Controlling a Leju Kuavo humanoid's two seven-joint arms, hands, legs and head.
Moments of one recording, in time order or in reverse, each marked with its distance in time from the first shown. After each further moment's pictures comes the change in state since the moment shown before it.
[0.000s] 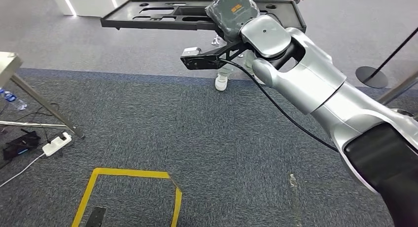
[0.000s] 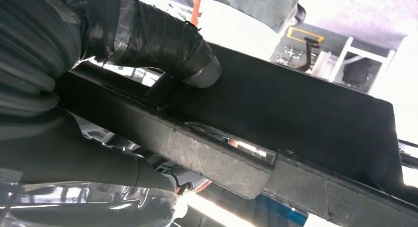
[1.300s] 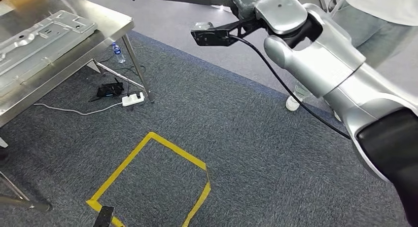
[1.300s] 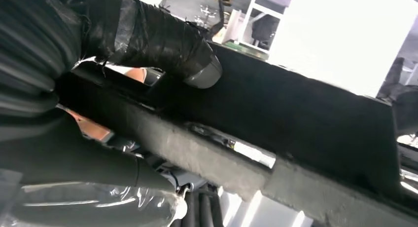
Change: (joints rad) left arm -0.016 -0.040 0.007 0.000 -0.008 0.062 0.022; right arm -0.103 -0.025 0.017 0.053 -0.042 0.033 0.057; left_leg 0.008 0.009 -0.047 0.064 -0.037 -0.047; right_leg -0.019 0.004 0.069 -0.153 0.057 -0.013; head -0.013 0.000
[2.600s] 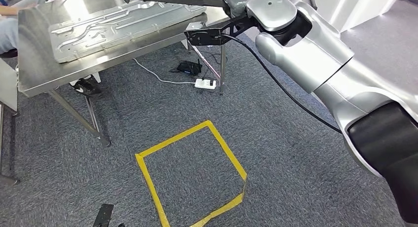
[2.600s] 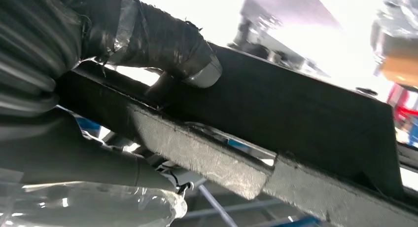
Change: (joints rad) left arm -0.018 -0.014 0.019 0.000 -0.020 0.014 0.008; right arm -0.019 0.026 0.024 0.072 -0.019 -0.025 -0.022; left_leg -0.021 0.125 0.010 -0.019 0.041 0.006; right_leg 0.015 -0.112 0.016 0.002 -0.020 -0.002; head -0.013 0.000
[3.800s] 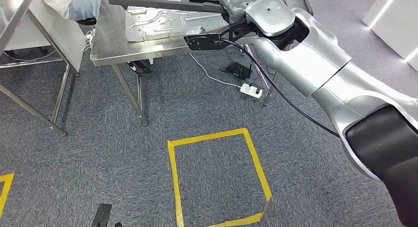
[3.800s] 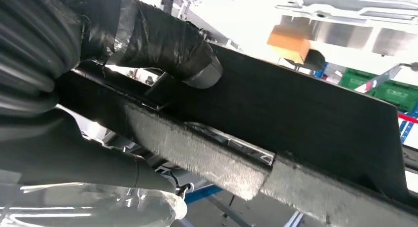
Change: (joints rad) left arm 0.007 -0.006 0.030 0.000 -0.020 0.044 -0.034; right arm 0.017 0.007 0.006 0.023 -0.020 -0.025 -0.012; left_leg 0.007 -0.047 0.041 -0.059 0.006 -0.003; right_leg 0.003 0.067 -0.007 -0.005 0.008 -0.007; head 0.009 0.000
